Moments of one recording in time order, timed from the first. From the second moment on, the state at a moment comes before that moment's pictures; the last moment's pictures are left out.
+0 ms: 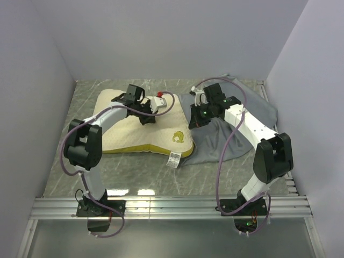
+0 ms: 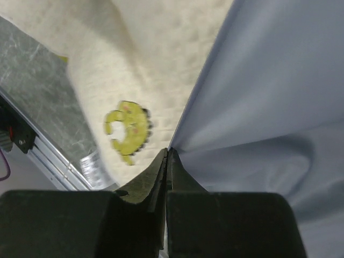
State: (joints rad) left arm -0.34 1.84 1.38 -0.51 0.59 0.76; right arm 0.39 1.64 1.35 -0.69 -0.48 0.07
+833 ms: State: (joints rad) left arm -0.40 1.80 1.29 -0.18 0.19 -0.19; right arm 0.42 1.76 1.55 -0.68 -0.60 0.22
